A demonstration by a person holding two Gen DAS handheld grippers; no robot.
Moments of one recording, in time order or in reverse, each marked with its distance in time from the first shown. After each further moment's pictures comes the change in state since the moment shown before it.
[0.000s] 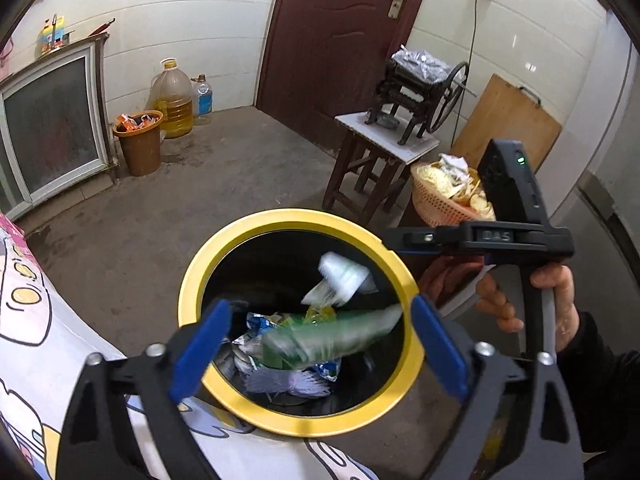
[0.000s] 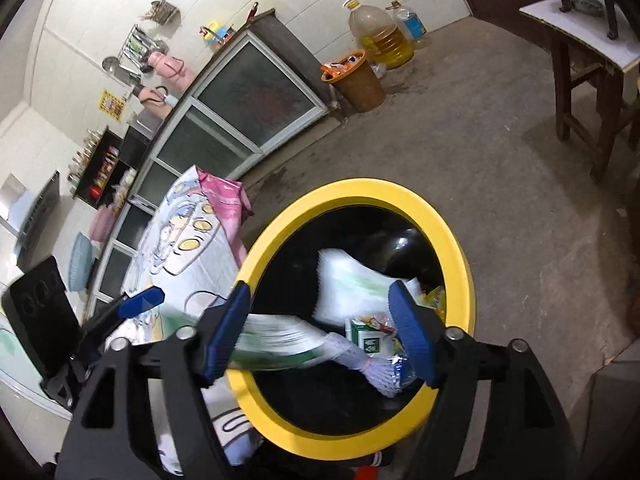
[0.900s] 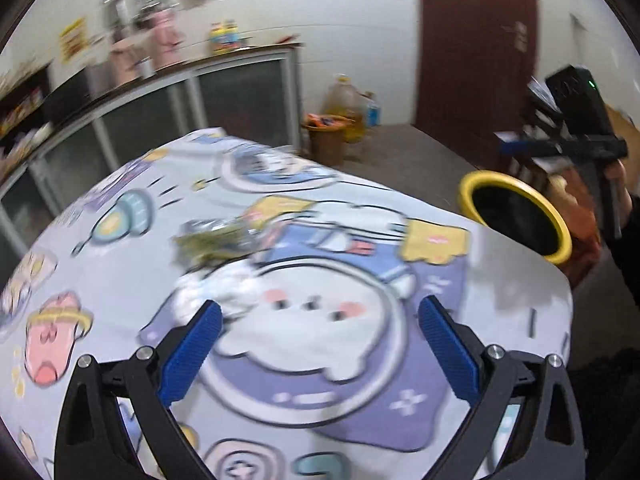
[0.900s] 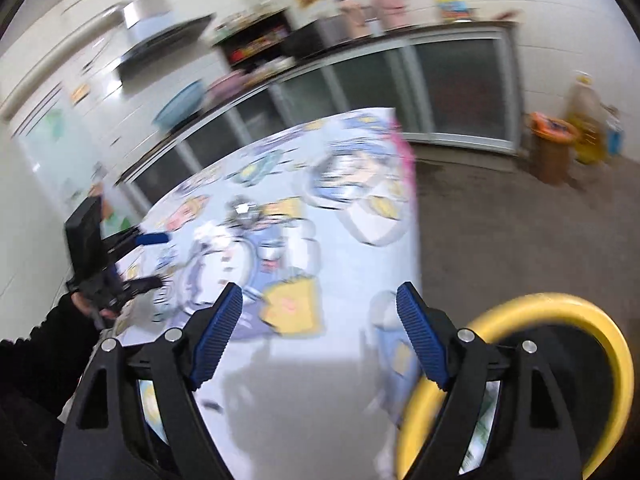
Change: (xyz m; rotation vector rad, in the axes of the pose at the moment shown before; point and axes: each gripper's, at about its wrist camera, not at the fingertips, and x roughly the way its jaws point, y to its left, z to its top) left arm -0.255 0.169 -0.182 -0.154 -0.101 0.541; right arm 0.094 0.278 -0.047 -0.719 0.162 0.303
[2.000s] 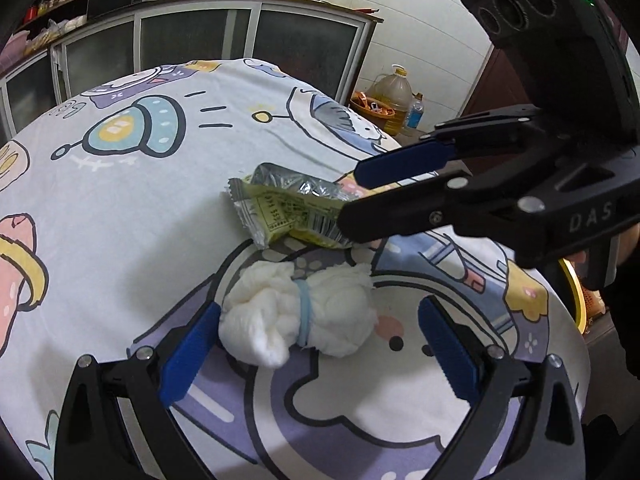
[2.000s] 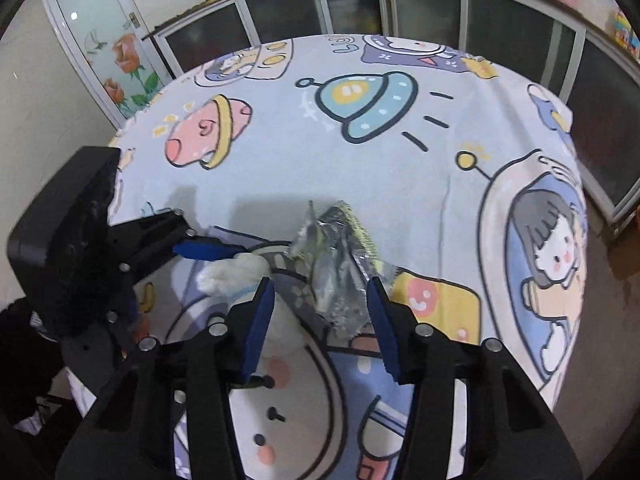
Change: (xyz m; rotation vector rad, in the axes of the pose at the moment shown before) left arm 0.093 0.095 -0.001 -0.298 0.097 -0.078; right arm 0.280 0.139 0.107 -0.354 0.431 0.078
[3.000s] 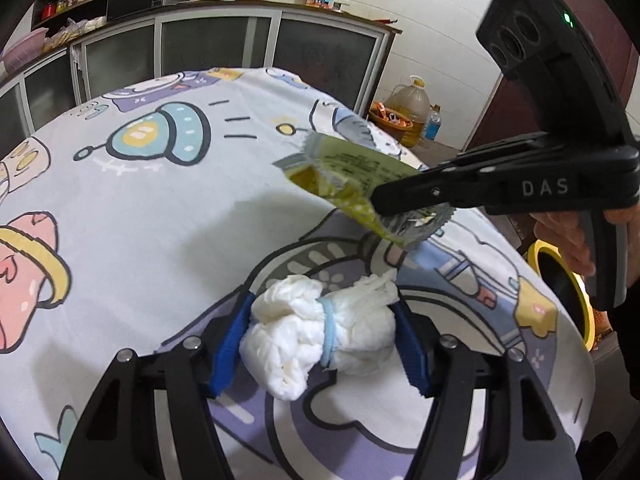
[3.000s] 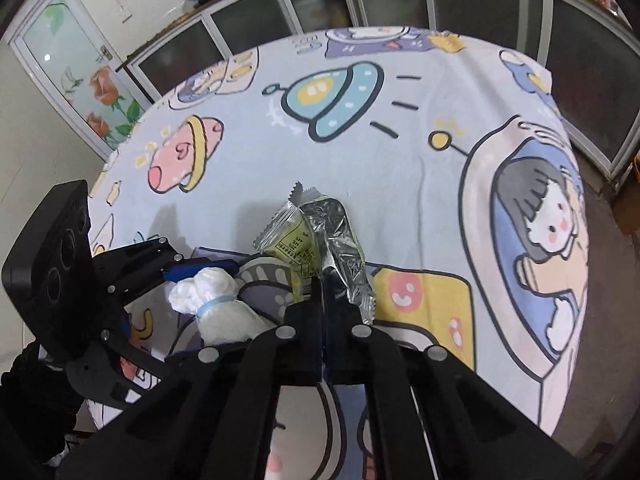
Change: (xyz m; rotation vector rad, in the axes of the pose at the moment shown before) left arm -0.014 0.003 0.004 -0.034 -0.041 0.067; right arm -0.005 -0.023 -0.002 0.149 -0.005 -0.008
